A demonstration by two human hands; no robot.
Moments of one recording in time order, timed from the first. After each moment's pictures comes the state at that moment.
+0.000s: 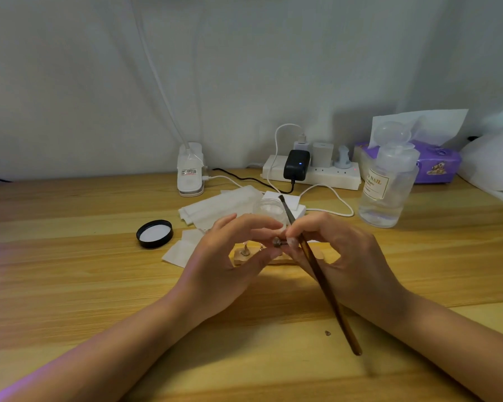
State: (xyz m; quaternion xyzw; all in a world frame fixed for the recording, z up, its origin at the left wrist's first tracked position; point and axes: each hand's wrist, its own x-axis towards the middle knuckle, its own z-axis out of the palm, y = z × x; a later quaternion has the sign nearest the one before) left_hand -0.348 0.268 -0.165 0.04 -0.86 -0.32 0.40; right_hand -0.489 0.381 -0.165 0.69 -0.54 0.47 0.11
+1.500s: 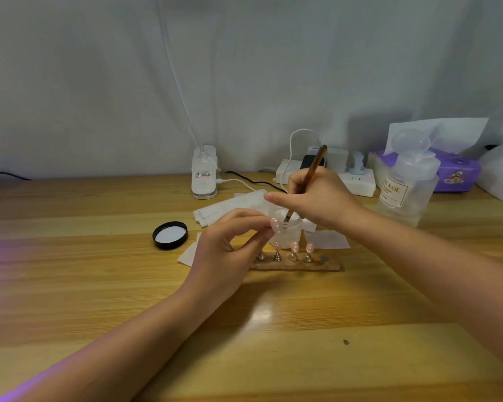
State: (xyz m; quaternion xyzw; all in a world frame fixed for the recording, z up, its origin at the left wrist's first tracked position) left_hand -0.351 0.252 -0.167 0.09 -0.79 -0.41 0.44; right_hand -0.511 0.301 -0.124 0.56 -0.72 0.40 -0.02
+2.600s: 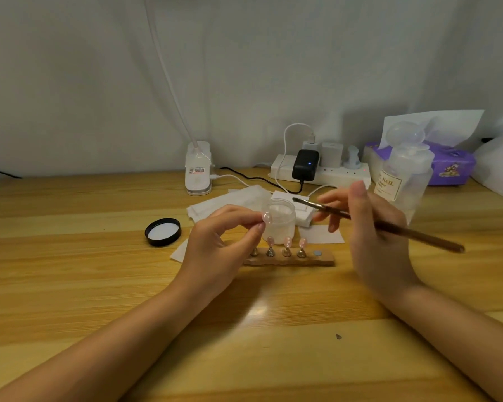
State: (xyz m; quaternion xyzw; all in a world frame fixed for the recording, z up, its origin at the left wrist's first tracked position) left_hand -0.349 0.256 -0.163 0.14 -0.80 -0.41 0.42; right_hand -0.494 0.369 -0.161 0.49 -0.55 0.68 0.02
